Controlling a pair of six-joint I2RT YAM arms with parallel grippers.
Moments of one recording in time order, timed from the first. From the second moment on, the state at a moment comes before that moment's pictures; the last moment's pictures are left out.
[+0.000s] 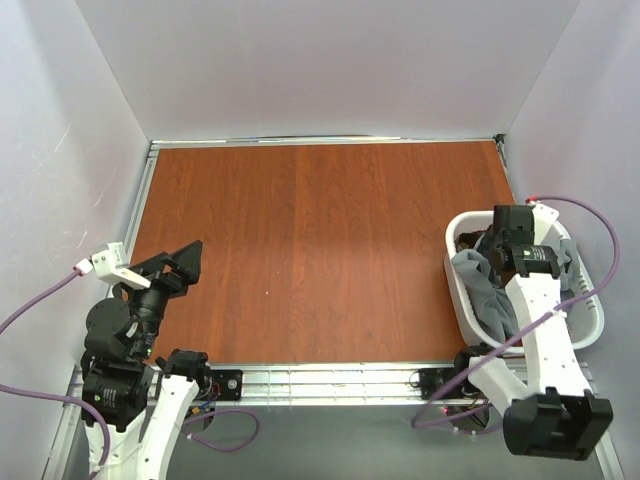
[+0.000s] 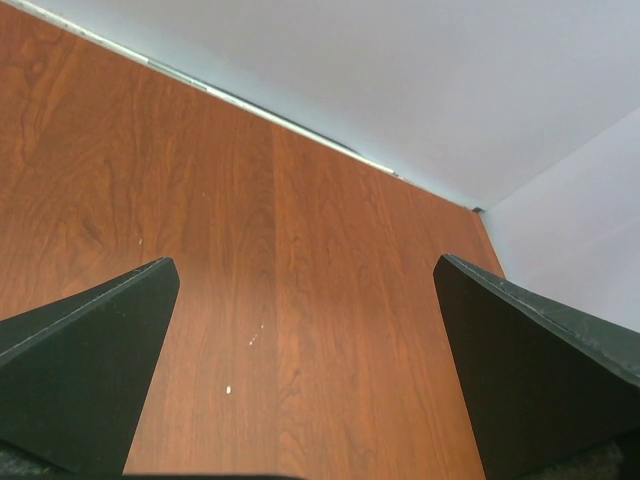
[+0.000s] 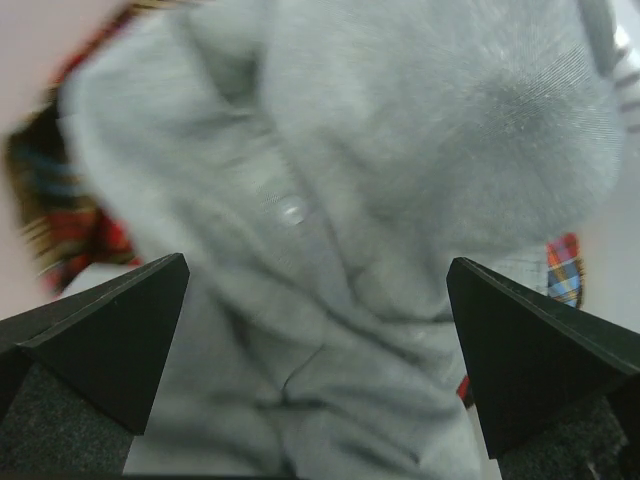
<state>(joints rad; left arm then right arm) -0.15 0.25 0.89 -0.65 -0.04 -0.55 -0.01 0.94 0.93 -0.92 0.54 0.41</state>
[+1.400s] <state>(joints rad) -0.17 0.26 0.91 -0.66 -0.03 -0.54 0.95 1.65 2.10 -0.78 0.19 0.10</state>
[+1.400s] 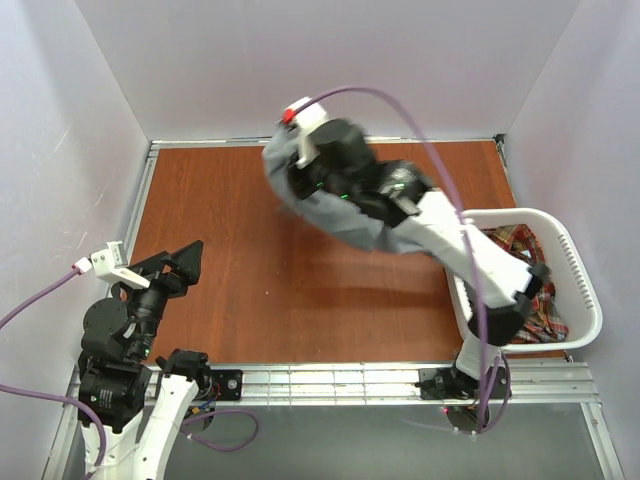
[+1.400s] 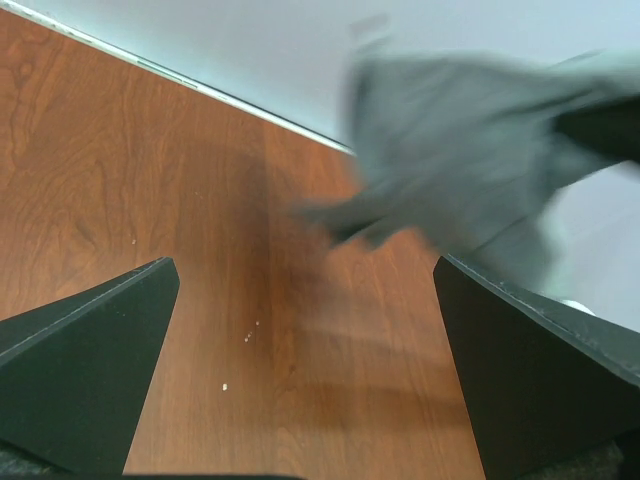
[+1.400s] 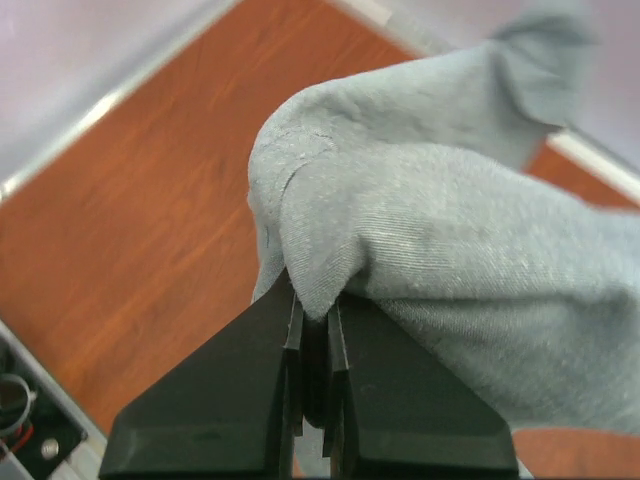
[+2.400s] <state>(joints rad) -0.17 0.36 0.72 -0.65 0.07 -0.62 0.82 1.23 0.72 -0.67 0.12 0.42</state>
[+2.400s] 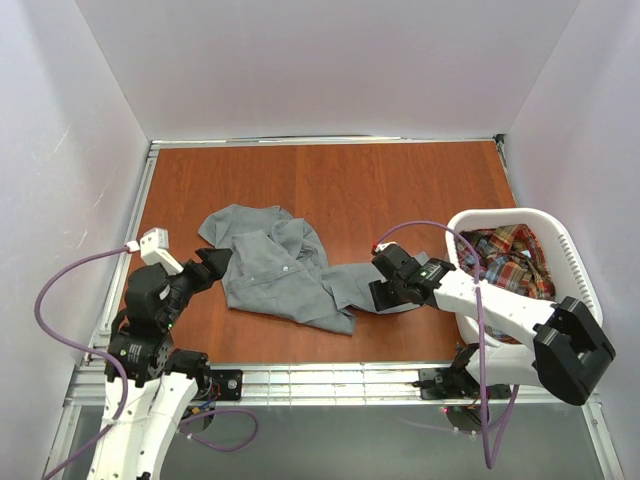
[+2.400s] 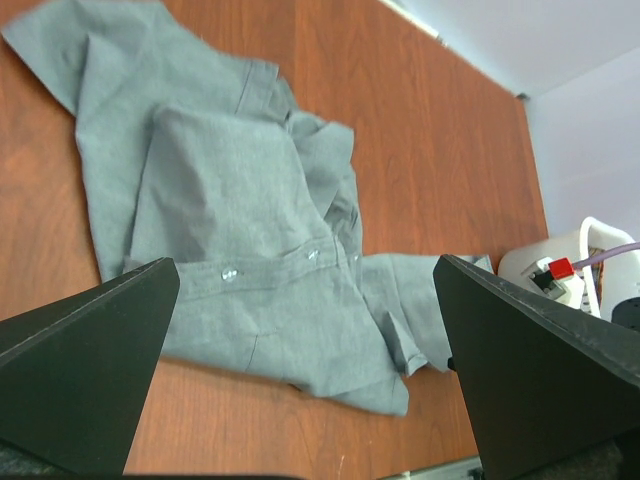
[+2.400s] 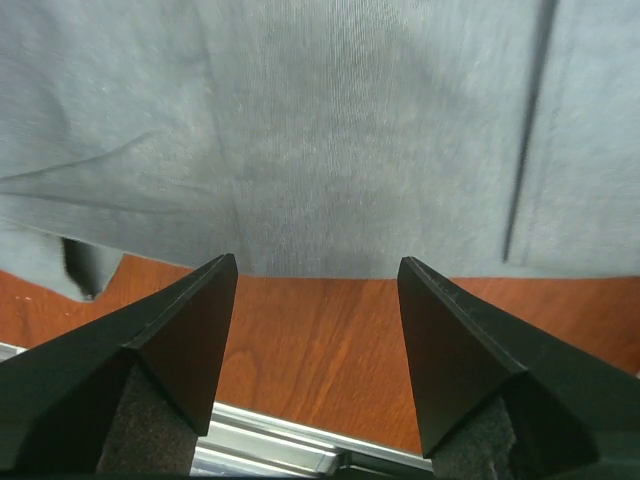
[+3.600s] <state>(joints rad) -0.18 1.09 0.53 -0.36 0.07 -0.72 0.70 1.54 0.98 -0.44 -0.08 0.24</state>
